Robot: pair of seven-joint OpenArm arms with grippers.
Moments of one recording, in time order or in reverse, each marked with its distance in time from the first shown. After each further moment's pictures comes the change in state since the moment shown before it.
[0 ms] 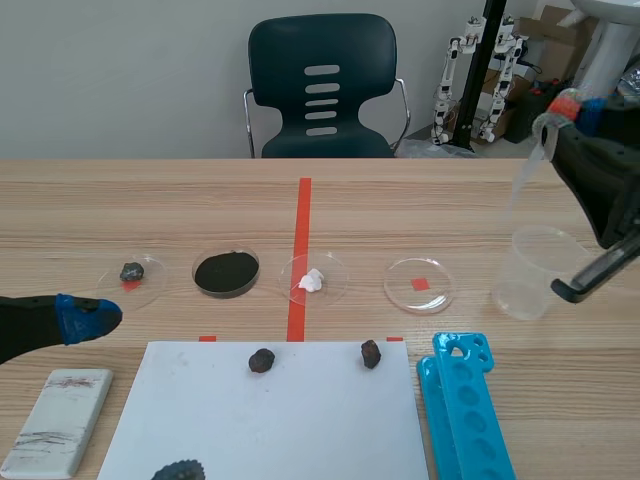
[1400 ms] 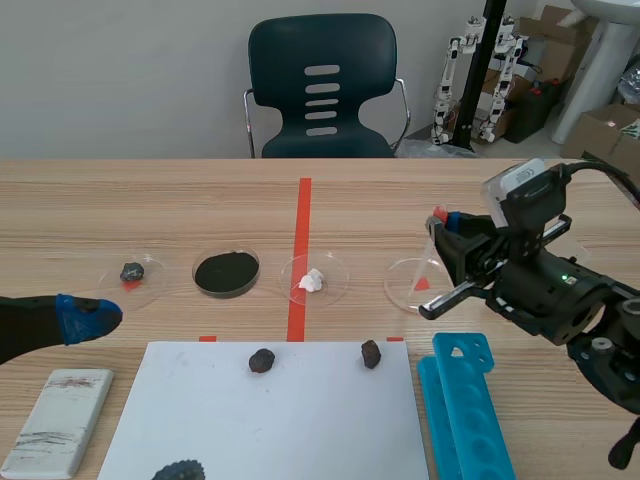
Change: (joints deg) left arm 0.0 0.0 0.0 0.0 0.0 0.0 0.0; right arm 30.3 -18.7 -11.4 -43.5 -15.3 8.4 5.5
